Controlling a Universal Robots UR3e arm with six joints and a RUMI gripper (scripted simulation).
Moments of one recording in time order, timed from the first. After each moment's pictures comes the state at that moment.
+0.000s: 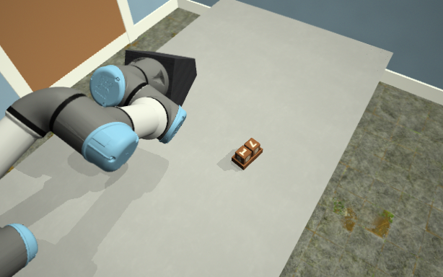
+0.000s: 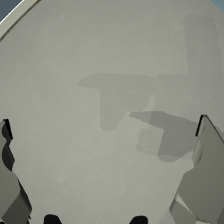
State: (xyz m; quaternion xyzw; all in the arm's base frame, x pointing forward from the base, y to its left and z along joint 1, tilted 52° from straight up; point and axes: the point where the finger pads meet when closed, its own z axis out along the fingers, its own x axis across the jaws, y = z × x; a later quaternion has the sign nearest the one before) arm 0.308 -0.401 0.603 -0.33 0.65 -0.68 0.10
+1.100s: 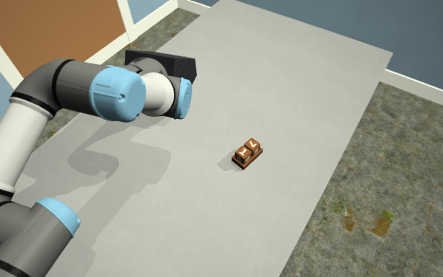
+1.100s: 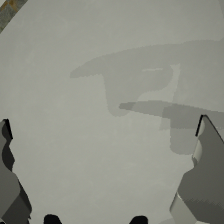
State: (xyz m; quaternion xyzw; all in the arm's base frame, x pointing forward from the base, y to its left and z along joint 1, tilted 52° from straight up) arm 0.368 -0.312 0.477 -0.44 0.73 -0.52 0.07
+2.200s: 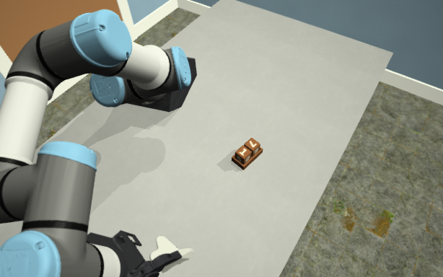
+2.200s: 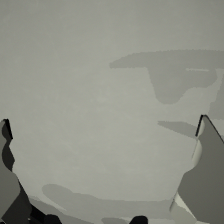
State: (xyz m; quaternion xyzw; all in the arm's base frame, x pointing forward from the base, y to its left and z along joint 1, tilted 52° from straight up) arm 0.343 -0.177 0.354 -0.63 0.70 -0.33 -0.05
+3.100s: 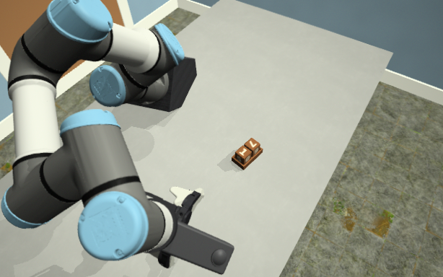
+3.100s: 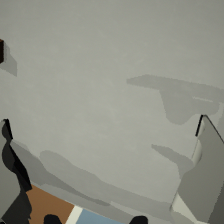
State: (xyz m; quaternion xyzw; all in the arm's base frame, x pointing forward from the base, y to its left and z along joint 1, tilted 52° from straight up) arm 0.322 -0.100 0.280 -0.77 0.58 -0.22 -0.15
